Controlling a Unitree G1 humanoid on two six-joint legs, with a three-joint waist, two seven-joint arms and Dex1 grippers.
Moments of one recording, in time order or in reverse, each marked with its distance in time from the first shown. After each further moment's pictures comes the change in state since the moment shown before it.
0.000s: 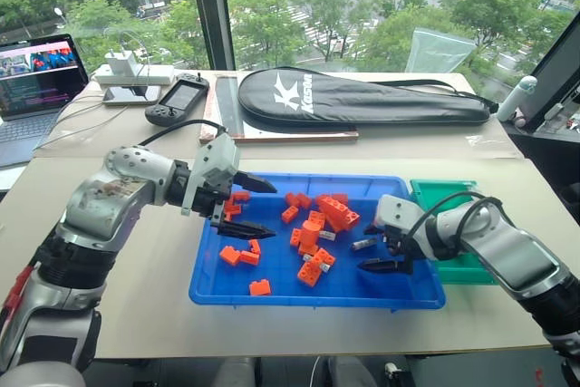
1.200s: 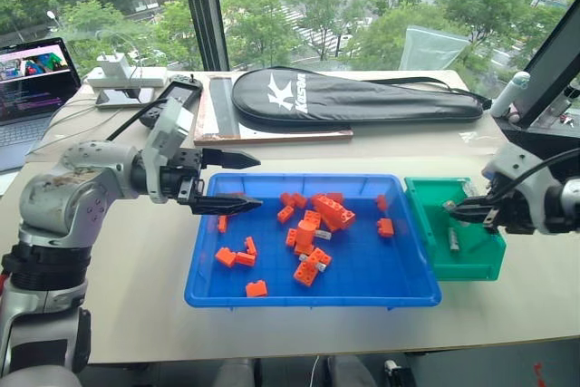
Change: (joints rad) left arm 0.030 0.011 0.201 0.040 -0.219 0.092 0.038; right arm 0.150 -0.236 -0.484 0.102 0.063 0.147 -0.027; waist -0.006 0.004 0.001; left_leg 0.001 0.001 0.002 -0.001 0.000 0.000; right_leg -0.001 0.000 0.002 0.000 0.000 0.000
